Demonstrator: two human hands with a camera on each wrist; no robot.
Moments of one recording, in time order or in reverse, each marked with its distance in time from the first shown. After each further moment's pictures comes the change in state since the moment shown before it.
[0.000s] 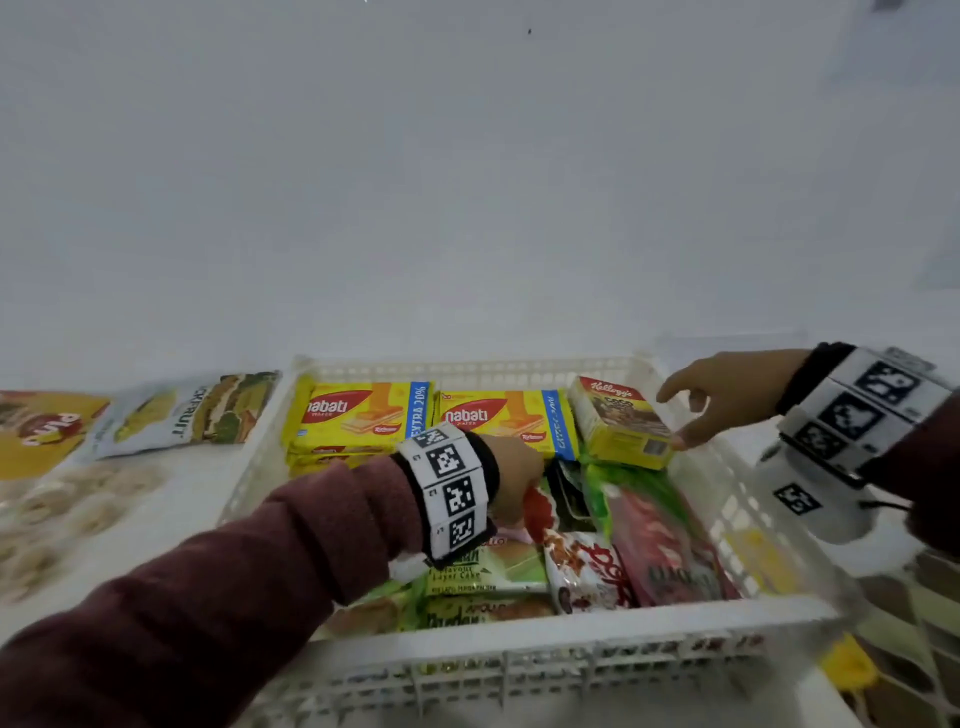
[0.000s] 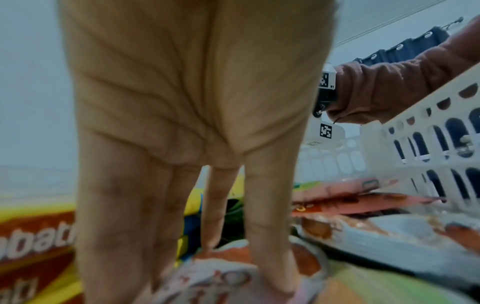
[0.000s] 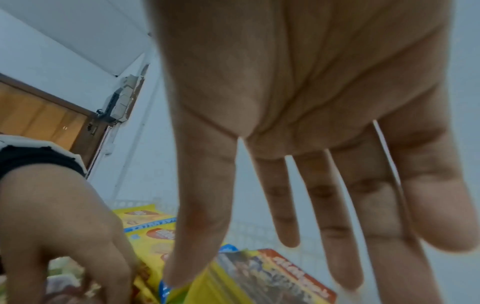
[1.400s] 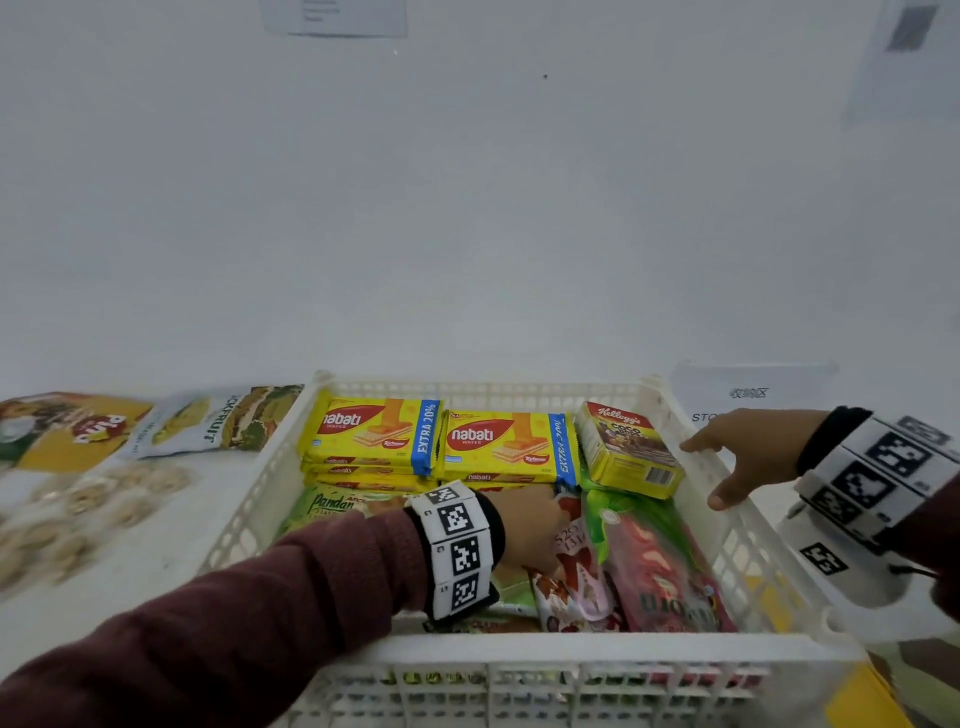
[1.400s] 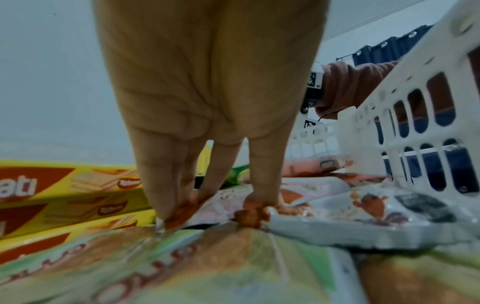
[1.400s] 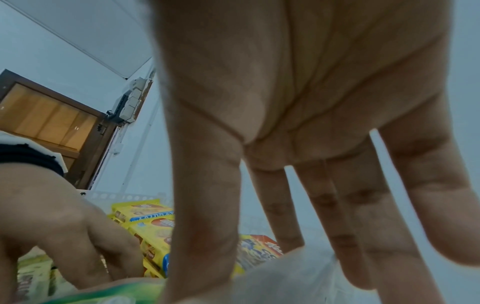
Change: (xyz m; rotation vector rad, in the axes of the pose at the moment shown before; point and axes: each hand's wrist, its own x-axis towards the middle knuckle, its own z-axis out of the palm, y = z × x) left_hand 0.008 0.026 0.025 -0.025 0.153 0.049; right_hand 0.001 0.025 0.028 0.007 -0.101 0.004
